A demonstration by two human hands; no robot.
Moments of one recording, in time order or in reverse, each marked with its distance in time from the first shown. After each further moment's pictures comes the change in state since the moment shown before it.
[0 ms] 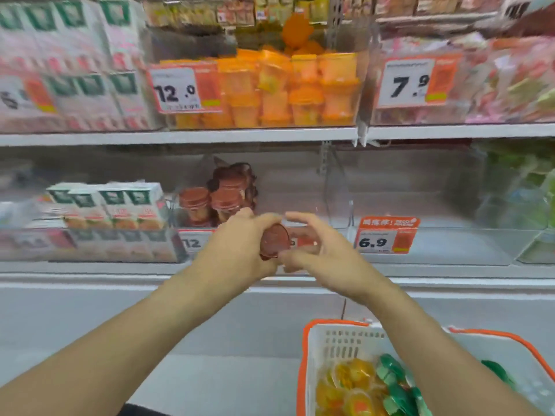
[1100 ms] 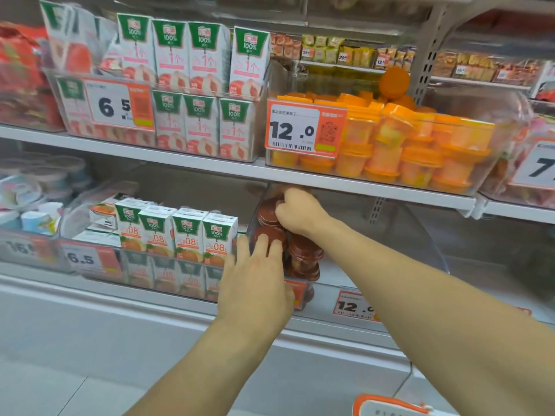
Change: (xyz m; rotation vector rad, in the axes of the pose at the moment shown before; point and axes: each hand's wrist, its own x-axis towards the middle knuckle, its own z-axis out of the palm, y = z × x) left_hand 0.002 -0.102 -0.021 0.170 0.043 -0.337; right_hand 0.234 -0.066 0.116 -0.870 0.066 -0.076
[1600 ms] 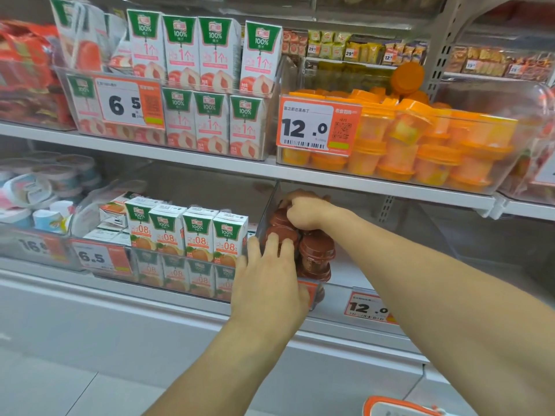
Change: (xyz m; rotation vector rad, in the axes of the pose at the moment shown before) left_hand 0.002 0.000 0.002 -0.084 0.010 -0.012; right_hand 0.020 0.005 0.000 -0.202 -0.225 0.032
